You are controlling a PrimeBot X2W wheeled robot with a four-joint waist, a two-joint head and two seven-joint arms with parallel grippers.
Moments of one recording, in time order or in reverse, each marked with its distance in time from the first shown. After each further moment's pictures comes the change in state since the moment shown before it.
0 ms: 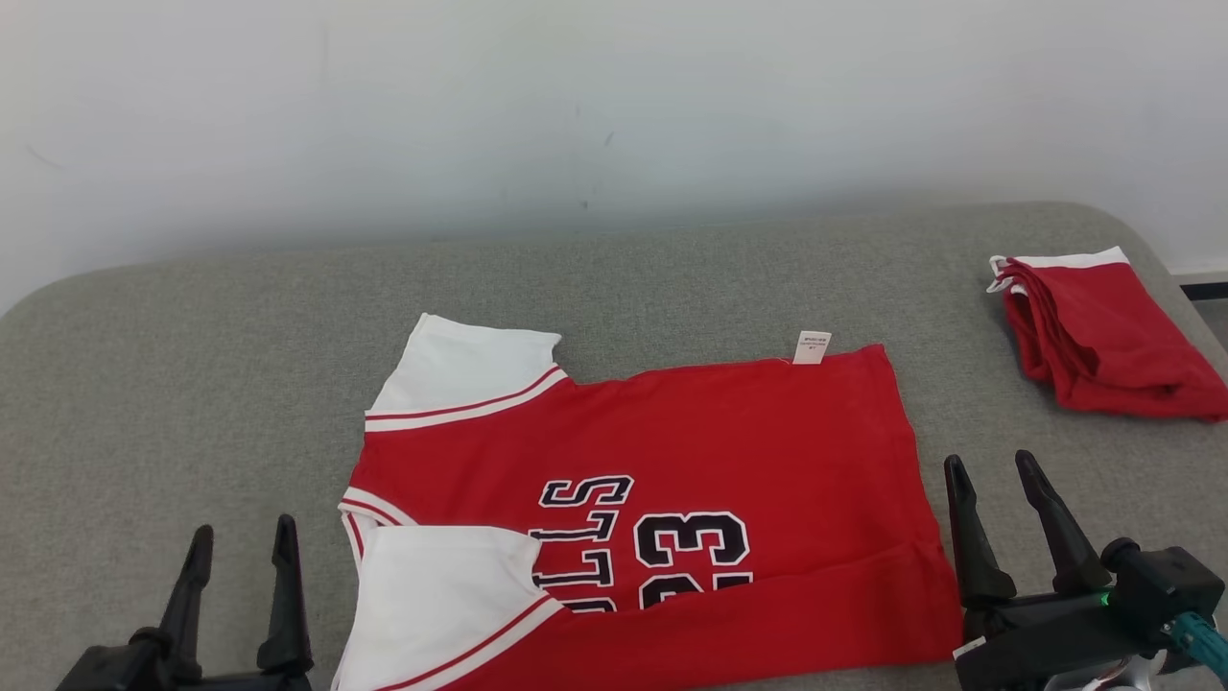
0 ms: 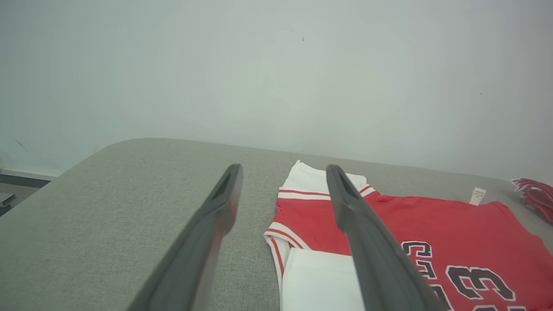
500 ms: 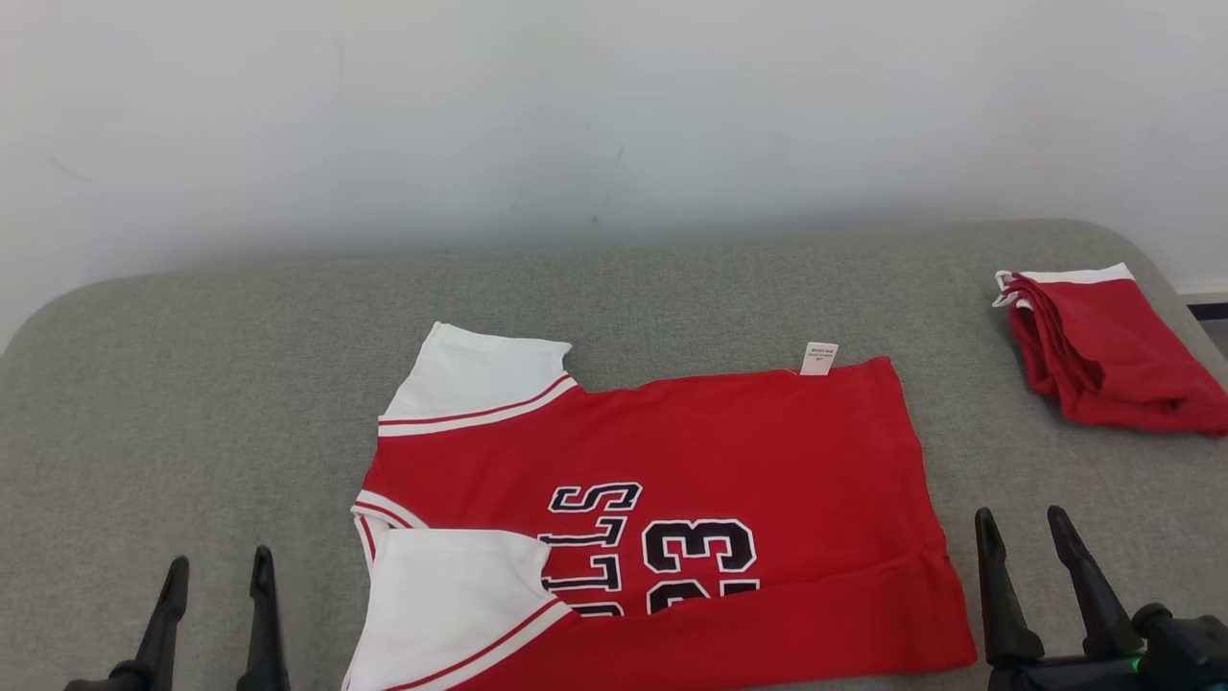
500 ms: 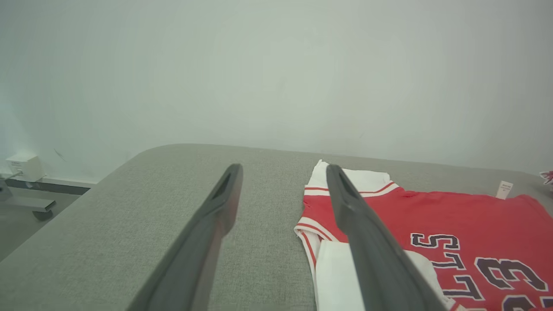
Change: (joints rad) left arm 0.050 -0.014 0.081 -0.004 0.074 -0.043 0.000; right arm 0.125 0.031 -0.063 -0.082 -0.044 0.000 -0.017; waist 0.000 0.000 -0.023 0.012
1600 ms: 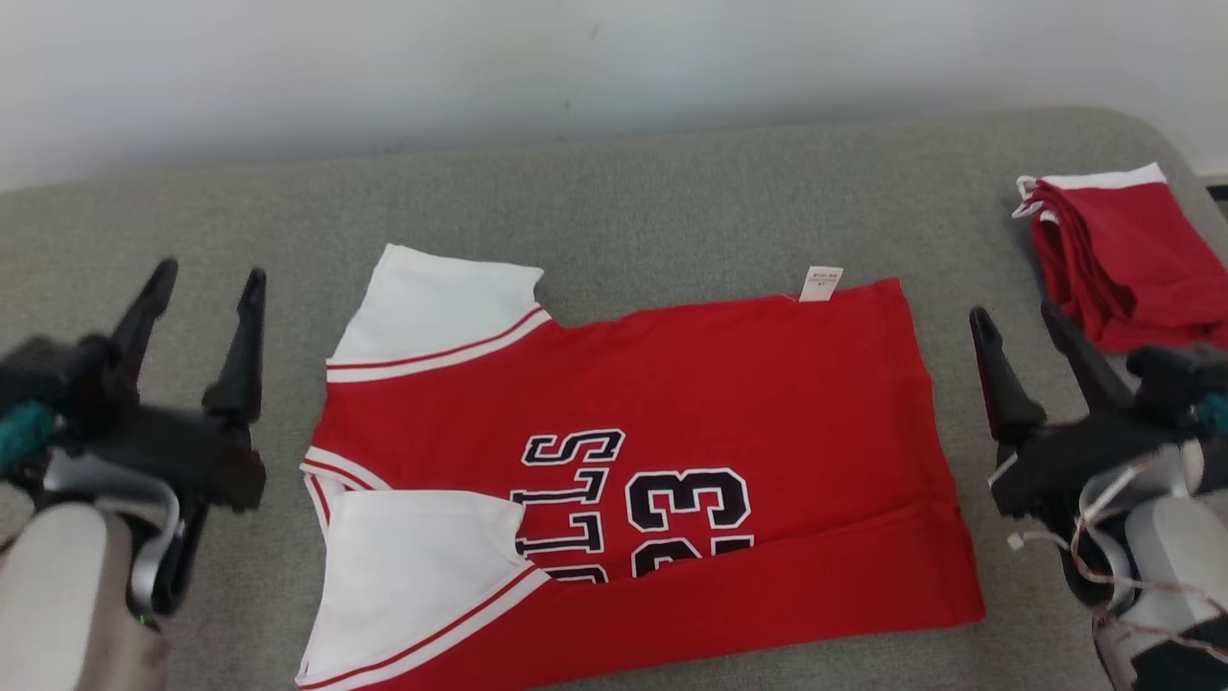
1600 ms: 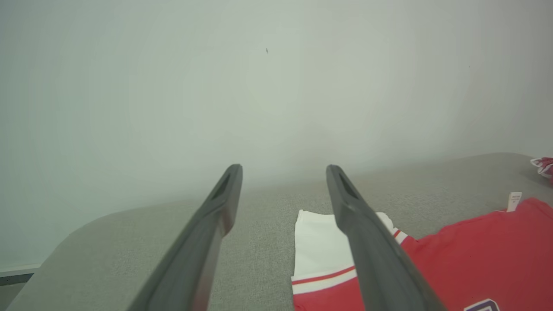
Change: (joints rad) left arm -0.482 0.133 -0.082 0.219 -0.021 -0.142 0.113; right arm -0.415 -0.142 0.098 0.244 0.127 0.000 0.179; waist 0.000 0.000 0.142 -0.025
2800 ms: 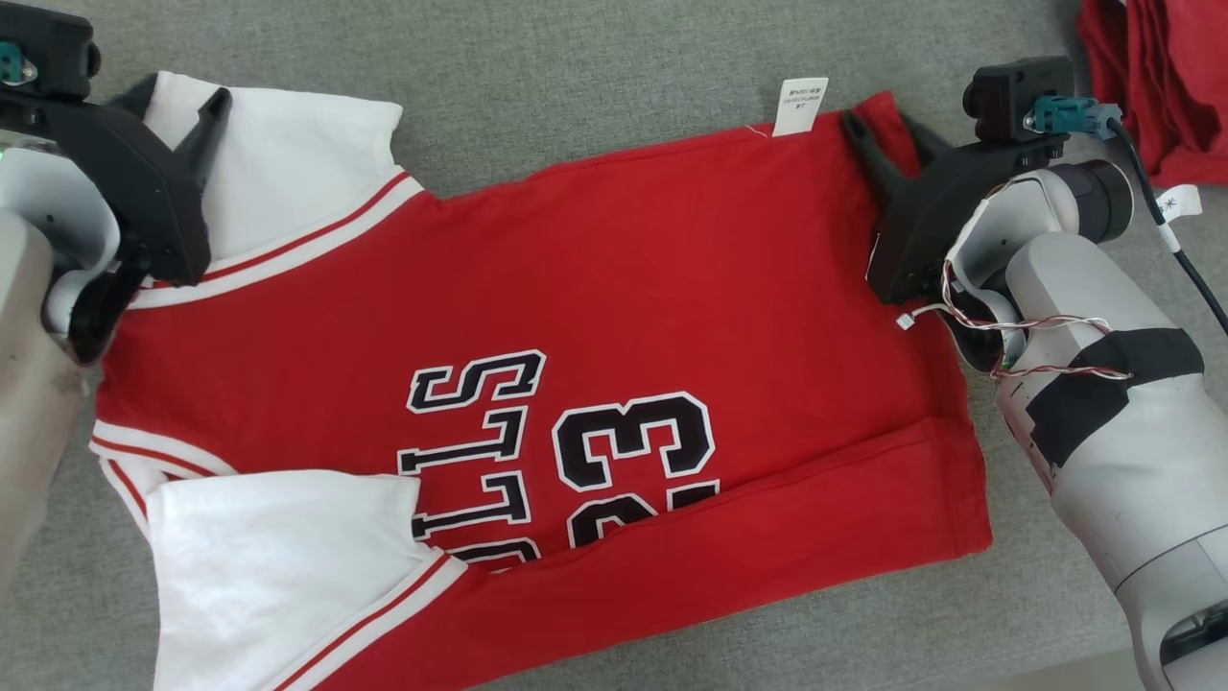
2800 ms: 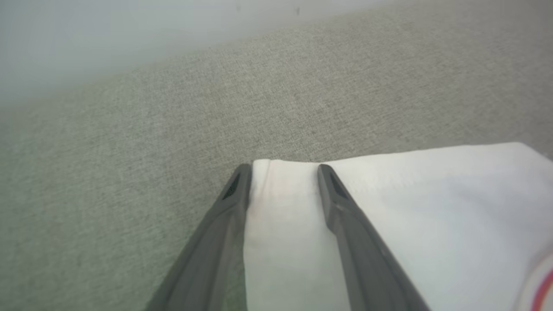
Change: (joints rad) left arm -0.769 0.175 -0.671 0.588 -0.457 -0.002 0.256; right arm -0.700 0.075 0.414 0.562 0.142 0.000 0.137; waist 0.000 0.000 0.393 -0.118
